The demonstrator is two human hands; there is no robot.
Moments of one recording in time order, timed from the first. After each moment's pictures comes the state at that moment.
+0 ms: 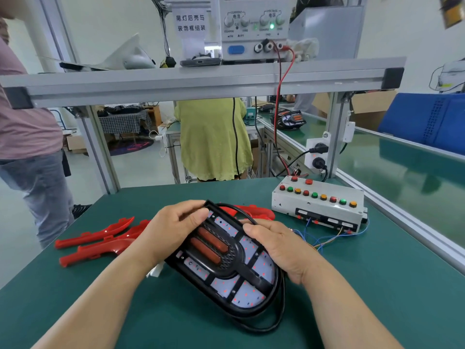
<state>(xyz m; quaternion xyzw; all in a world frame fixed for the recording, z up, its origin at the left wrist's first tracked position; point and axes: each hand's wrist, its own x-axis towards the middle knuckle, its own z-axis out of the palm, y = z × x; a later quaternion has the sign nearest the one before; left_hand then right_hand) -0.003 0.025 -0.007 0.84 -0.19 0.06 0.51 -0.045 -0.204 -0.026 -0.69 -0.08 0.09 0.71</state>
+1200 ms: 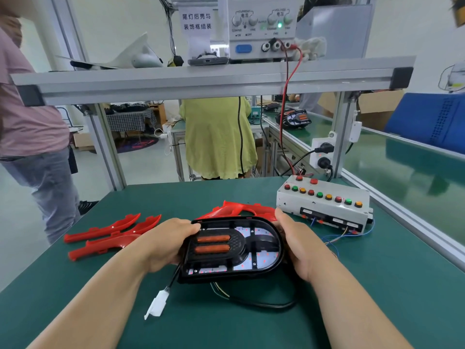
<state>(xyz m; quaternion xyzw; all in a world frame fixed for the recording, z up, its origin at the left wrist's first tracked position) -0.002 0.031 -0.017 0.78 -0.01 -0.22 0.59 -0.023 -0.218 -0.041 -0.68 0.13 0.06 0.72</state>
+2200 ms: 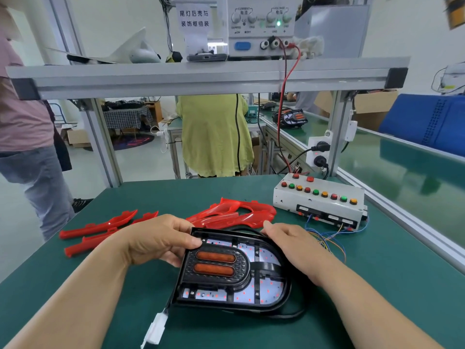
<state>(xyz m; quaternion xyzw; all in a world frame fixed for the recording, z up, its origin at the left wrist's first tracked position) 0.008 0.063 -0.015 0.78 -0.13 -0.31 0.52 -0.040 -0.236 -0.053 -0.87 -0.02 0.00 0.49</state>
